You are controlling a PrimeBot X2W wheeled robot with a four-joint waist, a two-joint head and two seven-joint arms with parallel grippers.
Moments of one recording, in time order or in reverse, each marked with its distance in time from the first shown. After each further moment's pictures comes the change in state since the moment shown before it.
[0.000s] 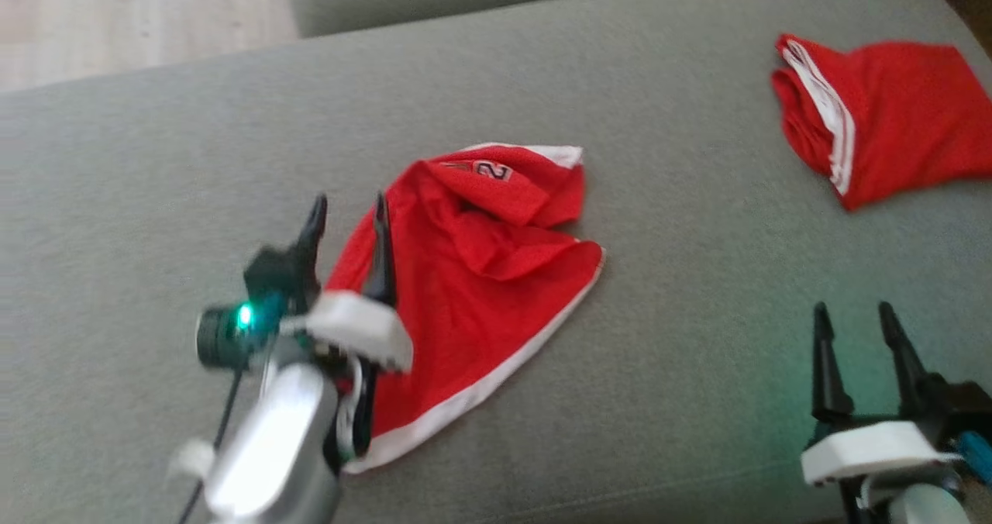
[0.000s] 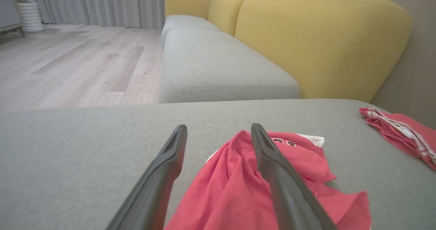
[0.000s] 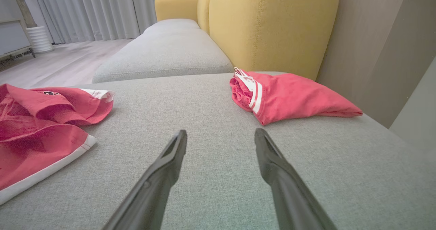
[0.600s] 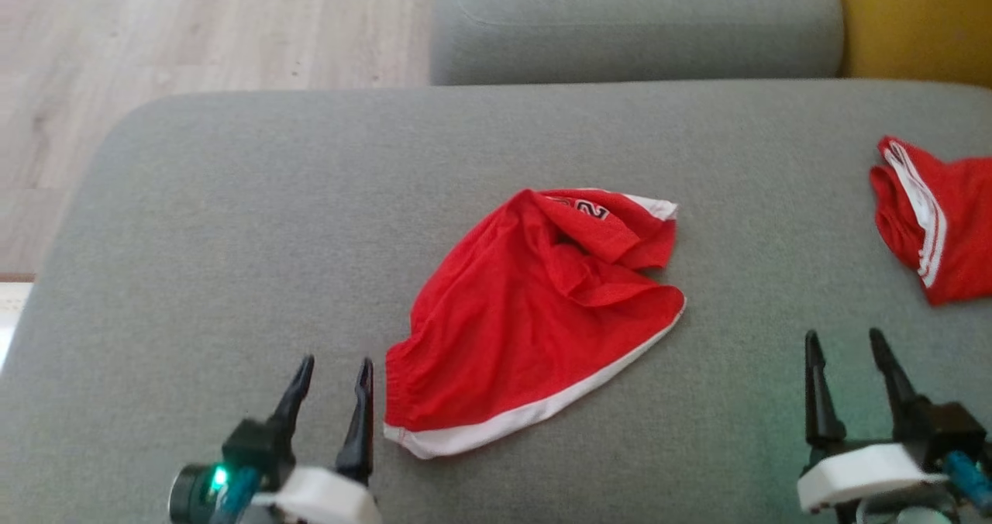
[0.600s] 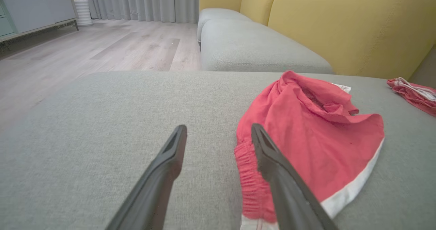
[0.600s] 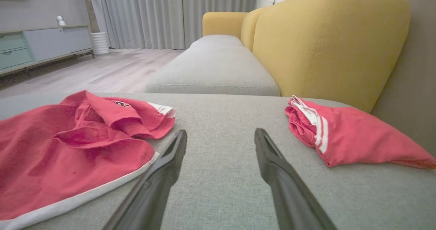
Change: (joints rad) left arm 0.419 0.033 0.121 -0.193 0.148 -0.145 0.000; right arm 0.041 0.001 0.003 0.012 -0.040 0.000 0.000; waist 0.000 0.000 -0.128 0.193
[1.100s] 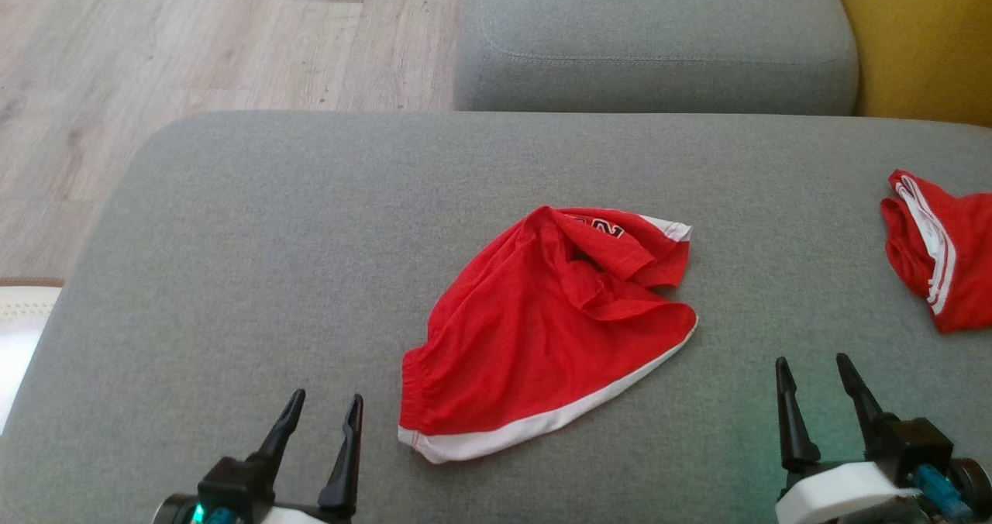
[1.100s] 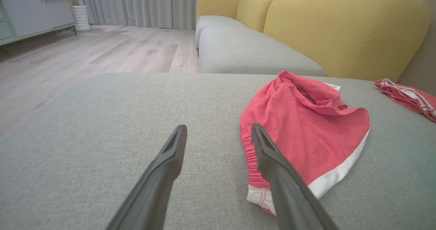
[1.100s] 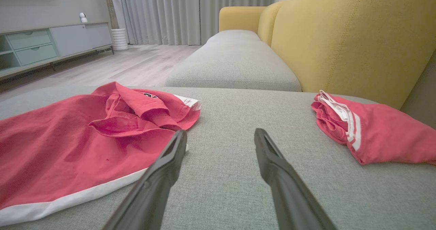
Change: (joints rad) left arm 0.114 -0.014 0.102 -0.048 0.065 -0.145 0.000; right arm 0.020 0.000 0.056 0.055 0.019 0.000 0.000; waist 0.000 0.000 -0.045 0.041
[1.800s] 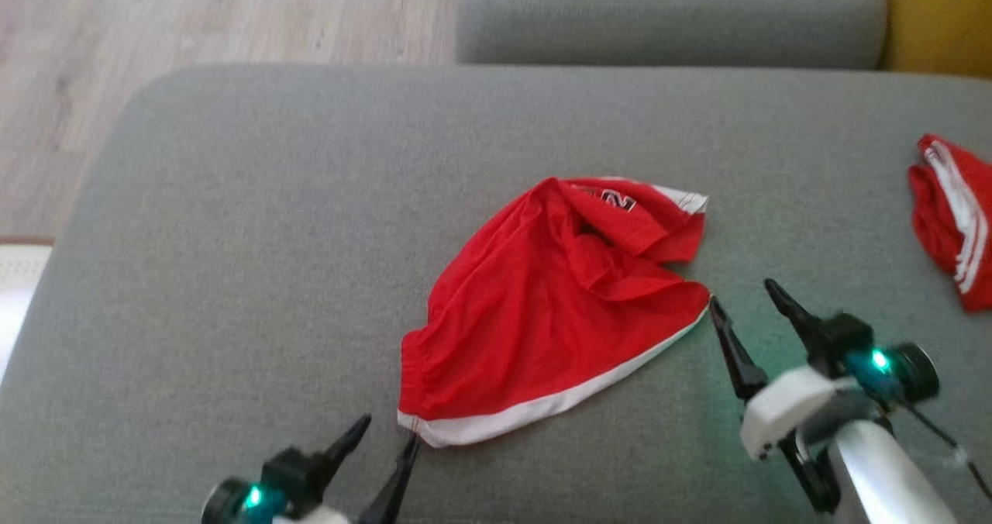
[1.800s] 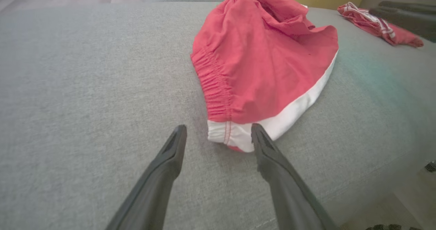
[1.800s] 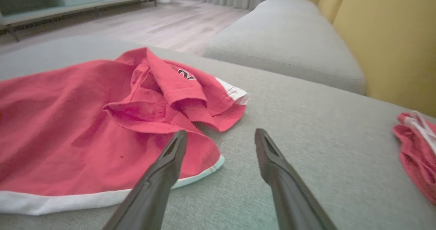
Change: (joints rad) left arm -0.096 0.078 -0.179 0.189 -0.051 -0.120 0.025; right arm -0.232 -0.126 0.244 0.131 0.042 0.000 0.116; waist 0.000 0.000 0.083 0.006
